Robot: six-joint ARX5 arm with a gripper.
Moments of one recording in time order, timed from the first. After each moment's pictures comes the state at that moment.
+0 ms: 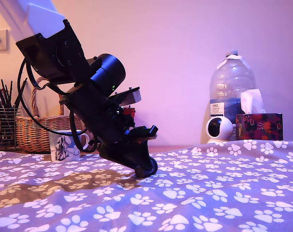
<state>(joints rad) -0.60 1.99 1.14 0.02 0.20 0.00</state>
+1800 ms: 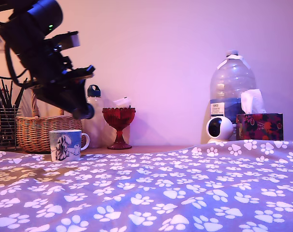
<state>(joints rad) -0.31 1.65 1.16 -0.29 0.15 0.05</state>
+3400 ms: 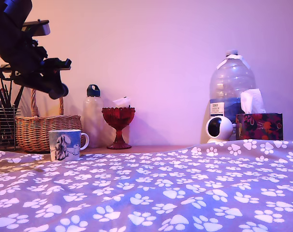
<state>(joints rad) -0.17 1.65 1.16 0.01 0.09 0.06</state>
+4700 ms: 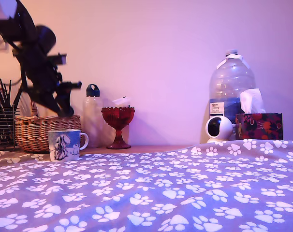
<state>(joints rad) -0.11 2.18 1.89 -0.51 0.10 0.06</state>
